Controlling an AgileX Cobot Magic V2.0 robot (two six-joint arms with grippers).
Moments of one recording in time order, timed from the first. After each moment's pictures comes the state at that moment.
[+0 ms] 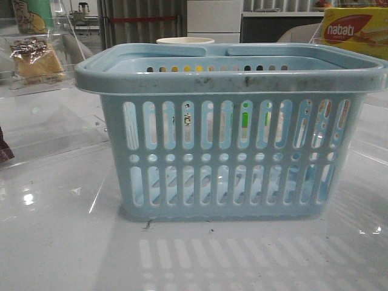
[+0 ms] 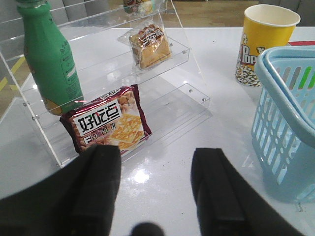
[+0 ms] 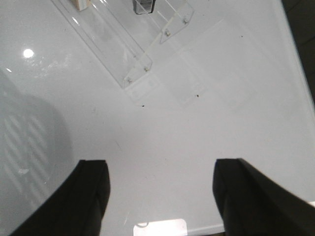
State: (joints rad) left arm -0.04 0.38 -0.71 -0.03 0.77 0.03; right arm -0.12 1.07 -0.96 -0.19 0.87 0.12
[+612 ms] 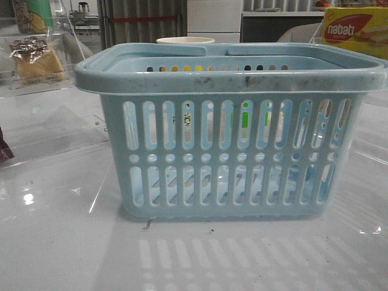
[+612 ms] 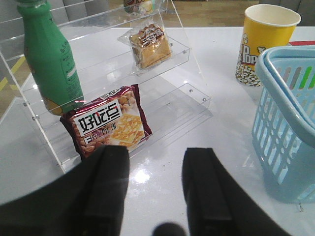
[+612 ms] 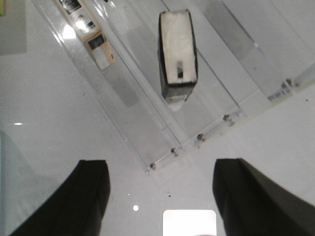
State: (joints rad) left arm -0.04 0.38 -0.71 -0.03 0.77 0.03; right arm -0.23 1.61 -1.39 0.09 0.83 -0.14
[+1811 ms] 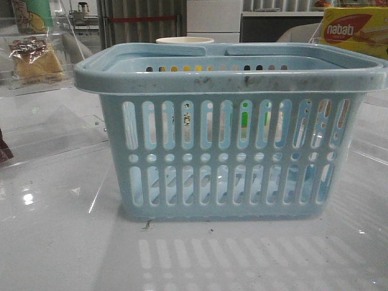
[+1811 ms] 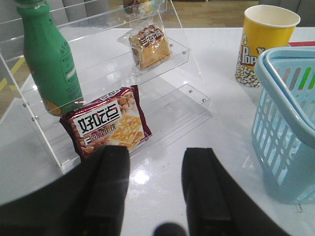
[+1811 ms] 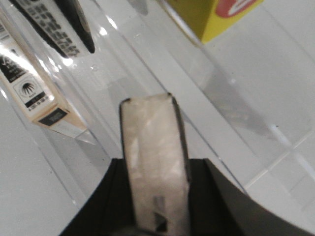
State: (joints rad) left arm -0.04 0.38 -0.71 -0.03 0.77 0.03; right arm -0.23 1.84 -1.43 0.13 0.54 -0.15
